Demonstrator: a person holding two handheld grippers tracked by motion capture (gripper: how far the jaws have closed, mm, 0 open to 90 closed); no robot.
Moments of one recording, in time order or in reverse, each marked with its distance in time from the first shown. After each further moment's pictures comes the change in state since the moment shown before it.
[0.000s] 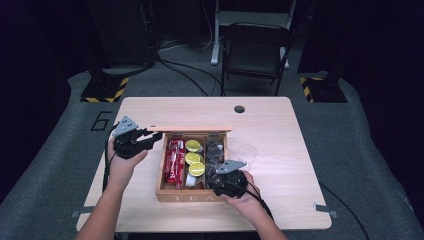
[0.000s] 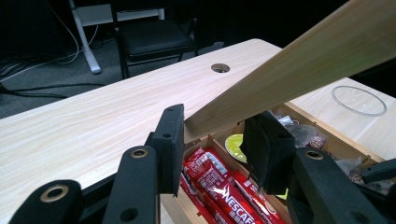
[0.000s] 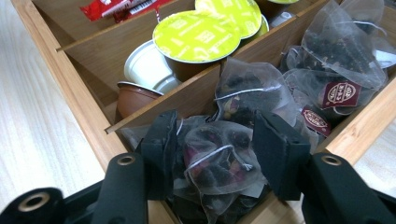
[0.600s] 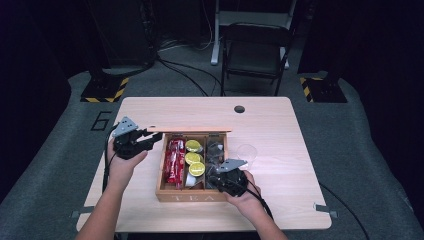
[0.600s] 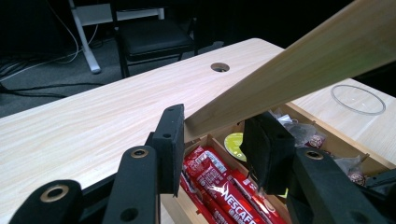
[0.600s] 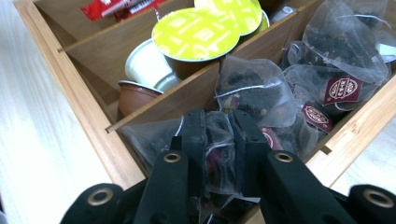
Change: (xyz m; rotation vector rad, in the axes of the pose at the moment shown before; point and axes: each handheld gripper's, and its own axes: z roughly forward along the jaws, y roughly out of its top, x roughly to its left) left arm -0.001 -0.001 -0.001 0.000 -0.001 -0.005; right arm -0.005 0.001 -0.003 0.007 0.030 0.021
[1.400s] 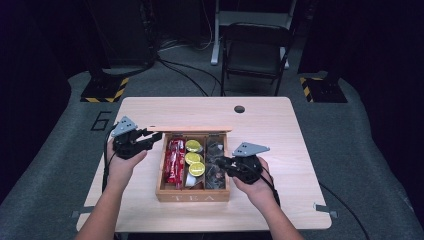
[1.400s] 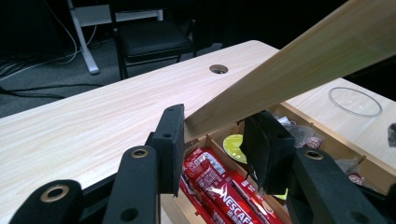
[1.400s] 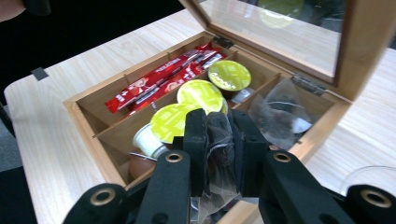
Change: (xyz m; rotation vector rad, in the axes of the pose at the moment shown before) left arm 0.001 0.001 -0.001 -0.006 -0.007 0.000; right arm -0.019 0.034 -0.057 -0.191 -0.009 0.060
